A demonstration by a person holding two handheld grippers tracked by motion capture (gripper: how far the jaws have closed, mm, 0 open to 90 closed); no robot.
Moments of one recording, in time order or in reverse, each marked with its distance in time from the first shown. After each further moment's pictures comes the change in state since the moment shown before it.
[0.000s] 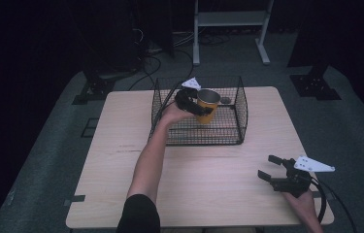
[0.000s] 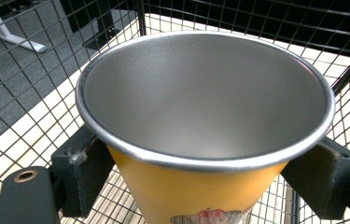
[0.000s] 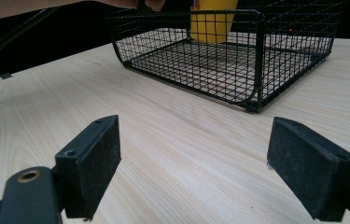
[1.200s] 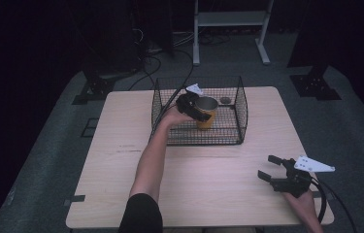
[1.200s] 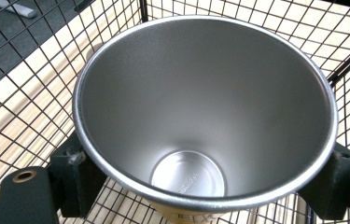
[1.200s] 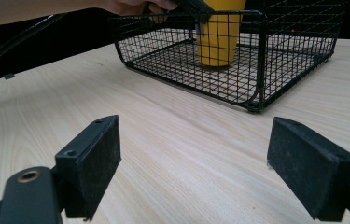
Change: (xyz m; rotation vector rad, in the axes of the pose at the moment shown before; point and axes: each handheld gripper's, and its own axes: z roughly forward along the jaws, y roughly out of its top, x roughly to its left) left arm 0.004 -0.015 0.015 0.135 -0.005 -0.007; right arm 0.000 0.000 0.000 -0.001 0.007 0.001
